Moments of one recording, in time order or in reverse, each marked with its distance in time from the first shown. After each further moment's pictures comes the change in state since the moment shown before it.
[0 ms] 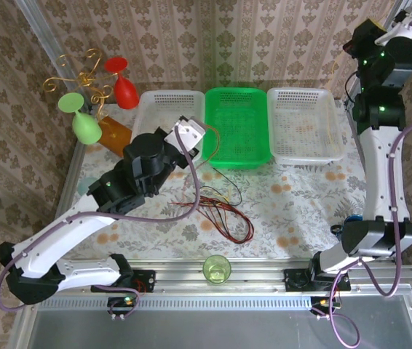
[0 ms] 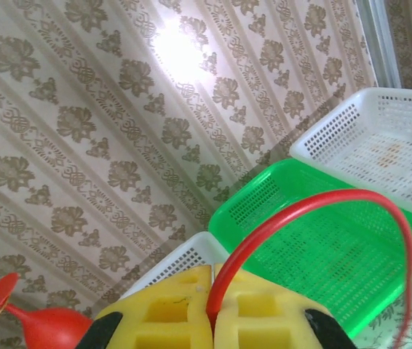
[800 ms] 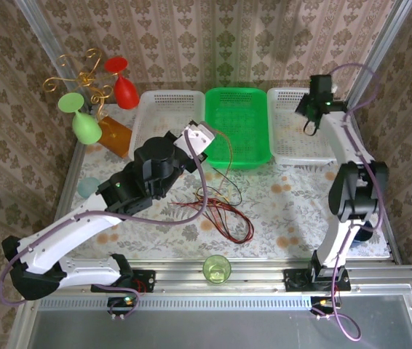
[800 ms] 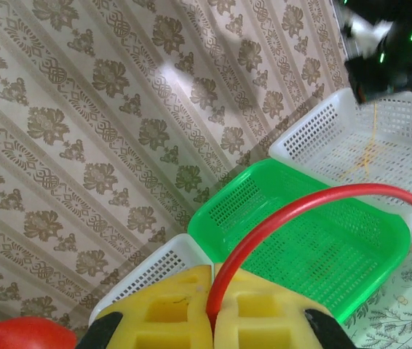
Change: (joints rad) left arm -0.037 0.027 -0.017 0.022 -0.006 -0.023; right arm 0.130 0.384 -0.143 -0.491 0.219 -0.016
